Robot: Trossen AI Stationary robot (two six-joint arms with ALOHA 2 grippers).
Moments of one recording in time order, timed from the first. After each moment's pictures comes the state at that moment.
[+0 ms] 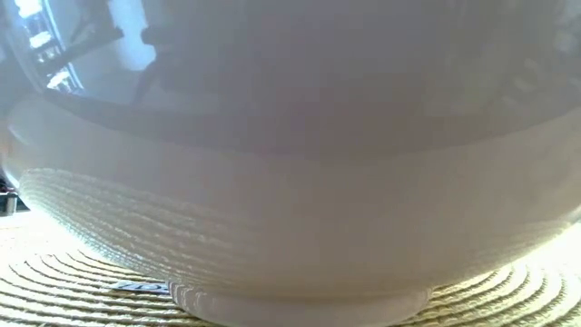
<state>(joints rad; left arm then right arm) -0.14 0.50 0.25 0.36 -0.25 -0.07 -0.37 1.77 1.57 -0.66 0.51 0.61</state>
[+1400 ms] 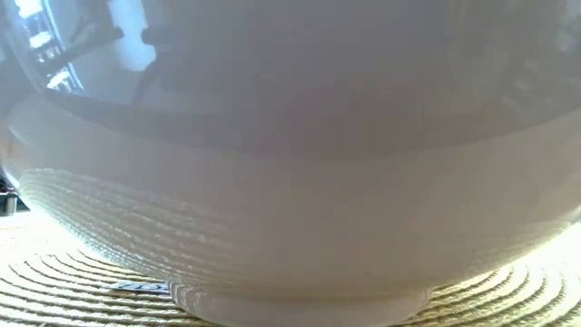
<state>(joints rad) -0.14 0.50 0.25 0.36 -0.25 -0.10 -0.16 1.77 1.80 -0.92 0.18 0.44</state>
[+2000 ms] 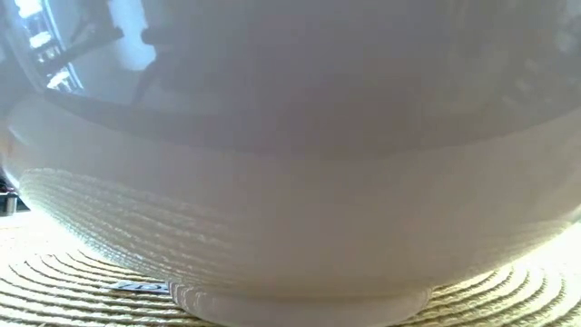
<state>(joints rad) -0.14 0.50 0.25 0.36 -0.25 -0.10 0.05 1.78 1.80 -0.89 0.19 0.50</state>
